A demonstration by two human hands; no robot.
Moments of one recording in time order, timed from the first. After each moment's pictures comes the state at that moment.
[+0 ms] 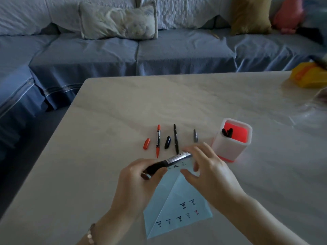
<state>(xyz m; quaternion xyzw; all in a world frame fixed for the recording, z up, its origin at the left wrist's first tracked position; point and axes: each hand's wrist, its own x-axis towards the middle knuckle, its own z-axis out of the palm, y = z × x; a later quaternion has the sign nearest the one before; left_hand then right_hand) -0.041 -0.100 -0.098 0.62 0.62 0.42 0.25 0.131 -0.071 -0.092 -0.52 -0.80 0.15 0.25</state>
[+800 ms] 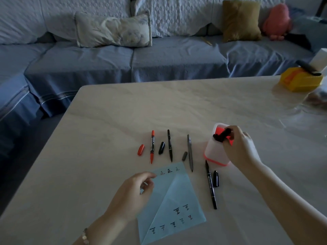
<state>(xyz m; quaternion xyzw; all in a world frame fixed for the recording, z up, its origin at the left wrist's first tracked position) -0.049 -0.092 -0.133 0.65 0.65 0.26 0.31 0.215 0.004 -0.101 -0.74 -0.57 0.22 0.29</state>
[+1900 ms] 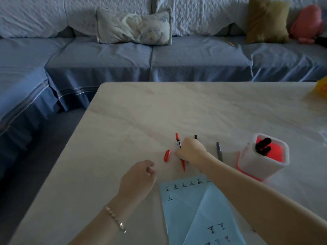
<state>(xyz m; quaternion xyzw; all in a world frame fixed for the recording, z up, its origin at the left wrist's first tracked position) -0.118 -0.033 -0.163 0.59 0.75 0.19 0.25 0.031 0.069 -0.140 -0.68 -0.66 0.31 0.00</state>
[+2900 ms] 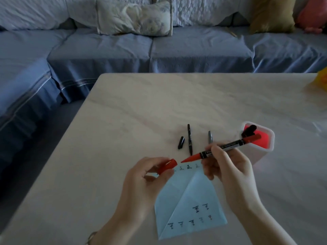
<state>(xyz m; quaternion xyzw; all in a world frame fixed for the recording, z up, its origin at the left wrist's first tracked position) -0.055 -0.107 -0.089 0.50 0.62 0.47 0.37 0.104 -0.072 -0.062 -0.50 -0.40 0.55 0.54</state>
